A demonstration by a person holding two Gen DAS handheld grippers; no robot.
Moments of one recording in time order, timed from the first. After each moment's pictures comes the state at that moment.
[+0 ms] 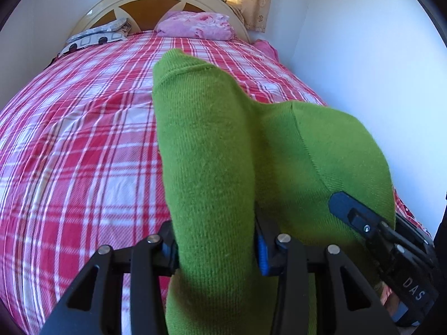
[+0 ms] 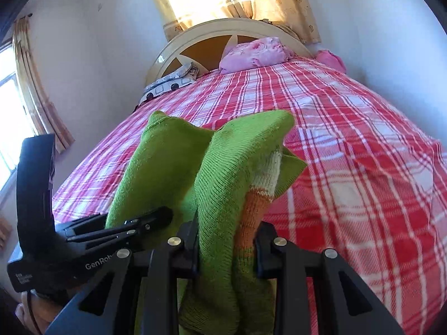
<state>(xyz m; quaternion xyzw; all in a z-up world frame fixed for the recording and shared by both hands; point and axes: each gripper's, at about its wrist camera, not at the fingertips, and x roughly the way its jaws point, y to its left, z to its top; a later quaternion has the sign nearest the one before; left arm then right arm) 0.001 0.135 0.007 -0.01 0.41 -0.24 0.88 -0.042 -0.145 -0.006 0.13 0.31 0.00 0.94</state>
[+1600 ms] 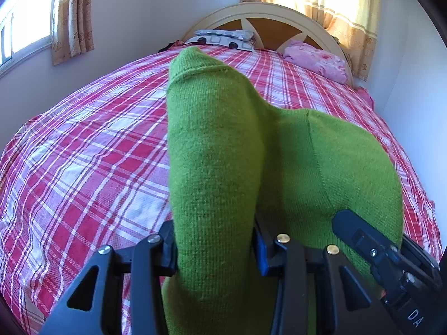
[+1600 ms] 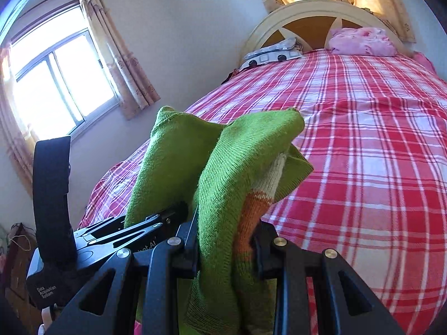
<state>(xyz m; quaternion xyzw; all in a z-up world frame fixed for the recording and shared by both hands) -0.034 0.421 -0.012 -0.08 0.38 -0.01 0.92 -0.024 0.159 -0.022 0.10 0.33 0.21 0.91</state>
